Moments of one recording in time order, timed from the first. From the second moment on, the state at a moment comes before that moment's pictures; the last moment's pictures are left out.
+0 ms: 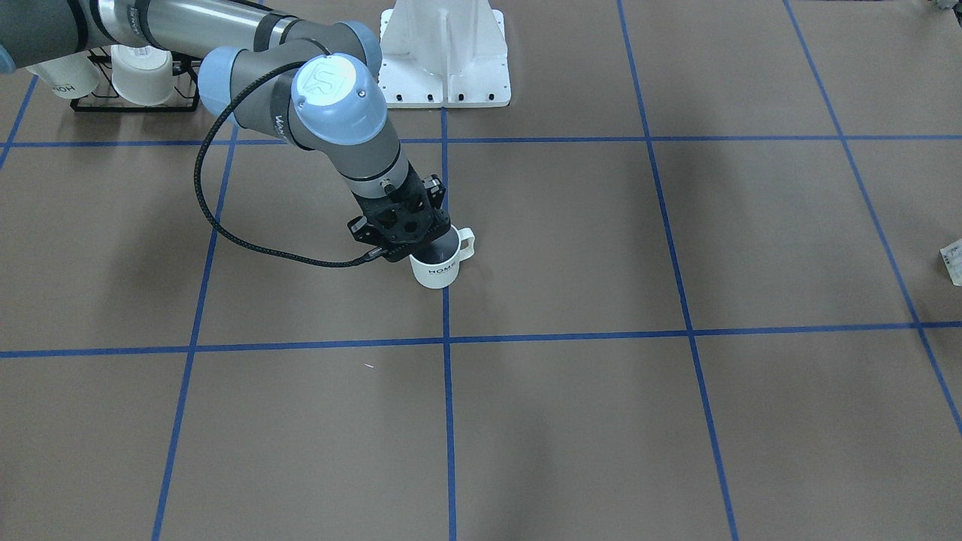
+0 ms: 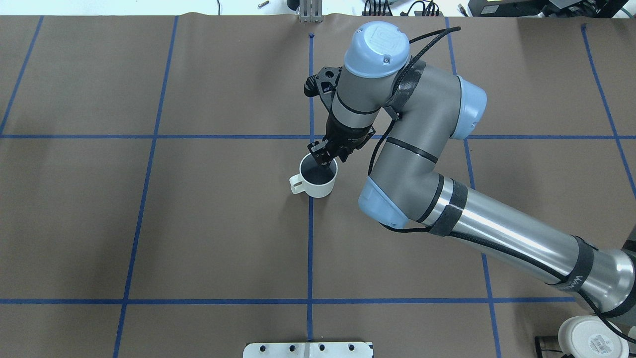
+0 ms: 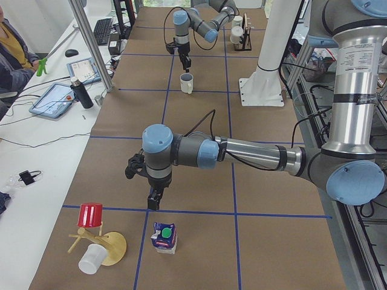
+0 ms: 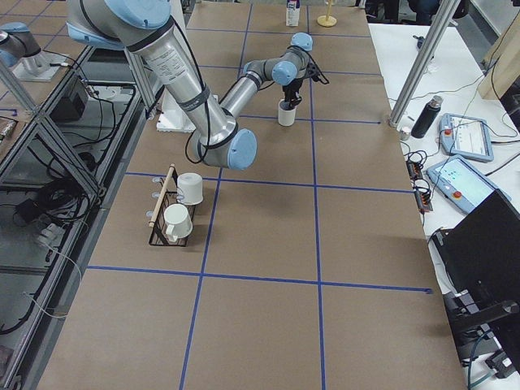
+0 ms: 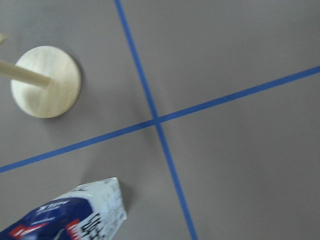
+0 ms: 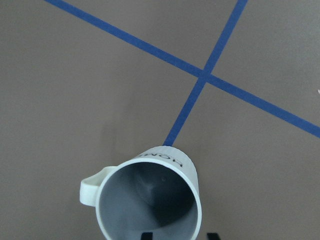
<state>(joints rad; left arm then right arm) -1.60 -1.57 -1.68 -1.55 -2.24 0.19 0.66 -0.78 1.57 -1.58 2.14 0.64</state>
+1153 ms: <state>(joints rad) -1.64 -1.60 -1.40 -1.68 -2.32 0.21 0.70 -0.86 1.67 -1.58 2.14 0.64</state>
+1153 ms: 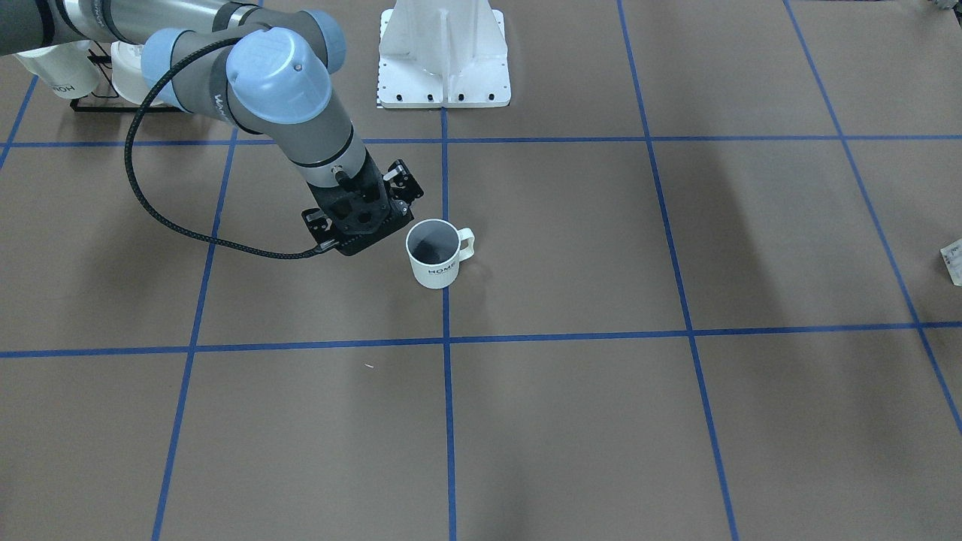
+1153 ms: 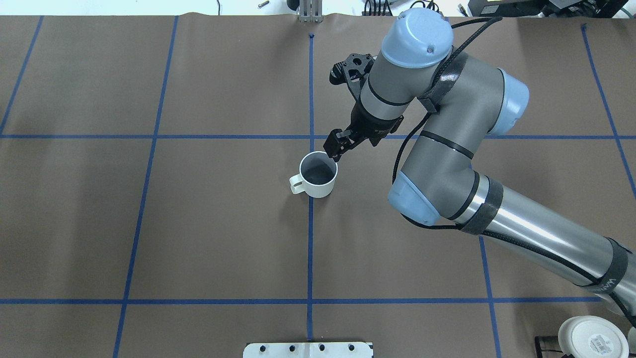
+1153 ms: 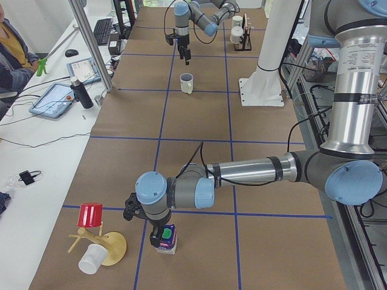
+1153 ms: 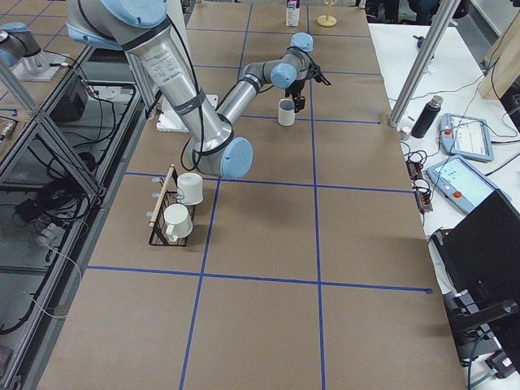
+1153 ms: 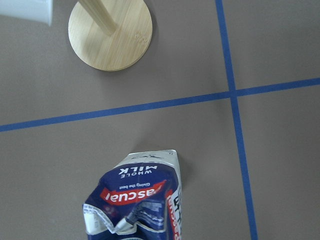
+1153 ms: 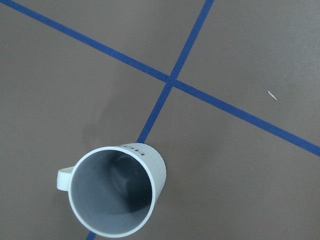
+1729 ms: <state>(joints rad) -1.65 -1.64 -1.40 -1.68 -2.32 0.21 0.70 -0.86 1.67 -1.58 2.14 0.64</state>
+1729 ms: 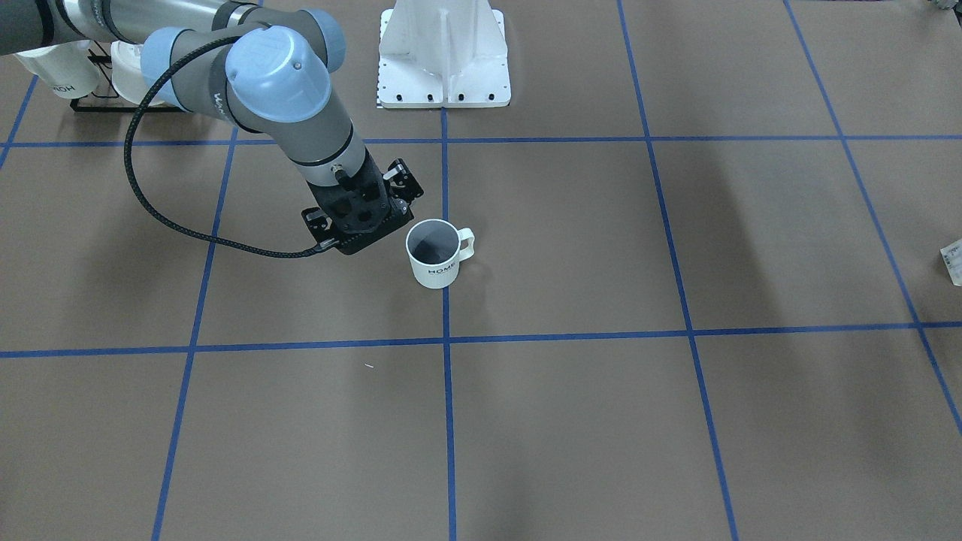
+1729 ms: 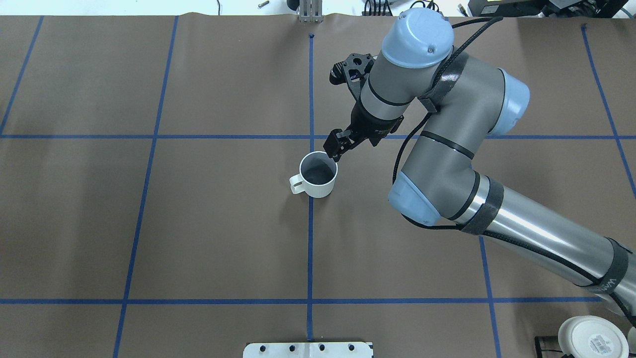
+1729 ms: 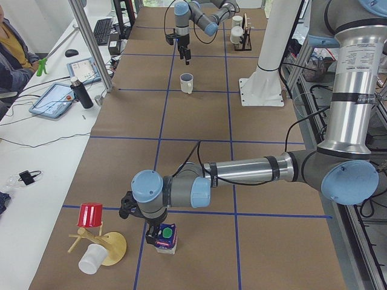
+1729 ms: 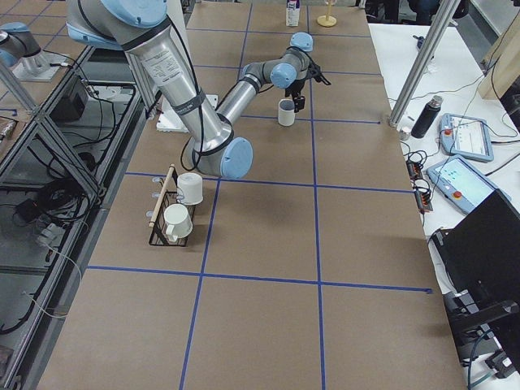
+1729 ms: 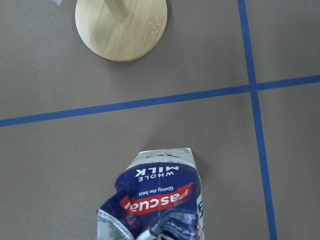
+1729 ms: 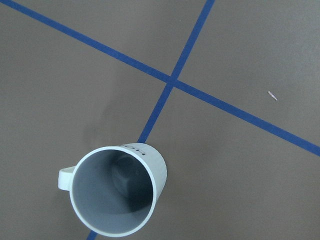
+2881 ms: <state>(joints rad) -1.65 -1.62 -1.34 -1.71 -2.32 0.23 0.74 -0.92 1.72 -1.58 2.15 0.64</state>
